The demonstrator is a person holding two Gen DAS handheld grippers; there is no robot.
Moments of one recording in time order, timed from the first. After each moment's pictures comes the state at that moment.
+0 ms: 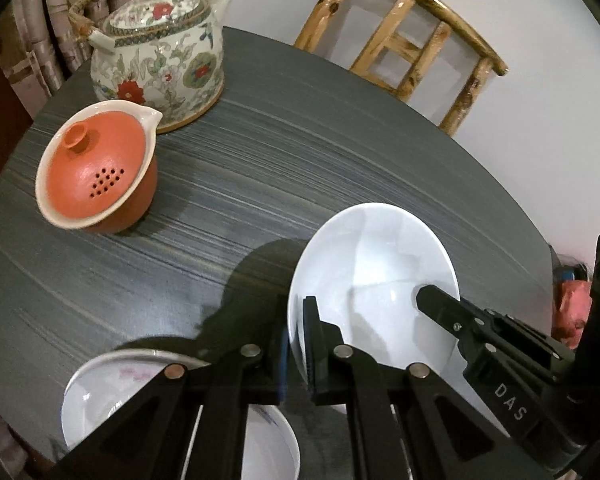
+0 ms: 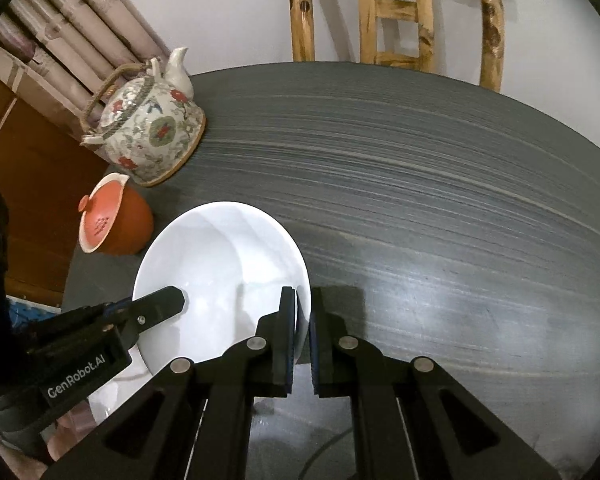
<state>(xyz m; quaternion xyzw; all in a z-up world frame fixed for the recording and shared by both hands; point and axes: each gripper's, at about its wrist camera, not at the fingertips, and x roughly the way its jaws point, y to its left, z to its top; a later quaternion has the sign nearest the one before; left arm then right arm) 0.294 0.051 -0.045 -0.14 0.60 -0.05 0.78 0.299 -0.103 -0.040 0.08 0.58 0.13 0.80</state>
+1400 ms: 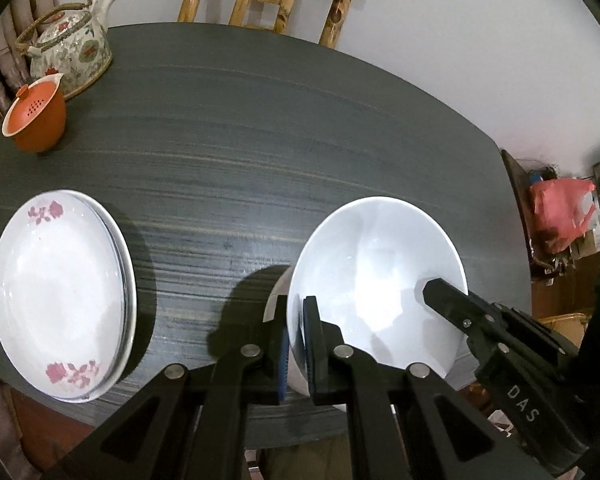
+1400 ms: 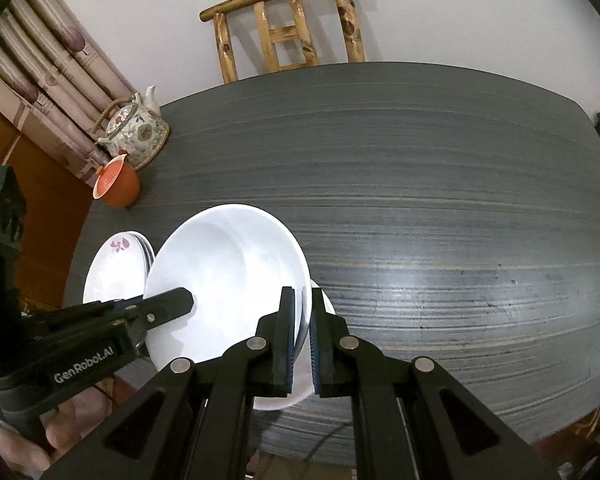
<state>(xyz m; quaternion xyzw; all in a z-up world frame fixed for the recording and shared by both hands) 0.165 -0.076 -0.030 -0.07 0.61 -0.15 0.77 0.114 -0.223 0.000 0.13 0.54 0.05 0.83</state>
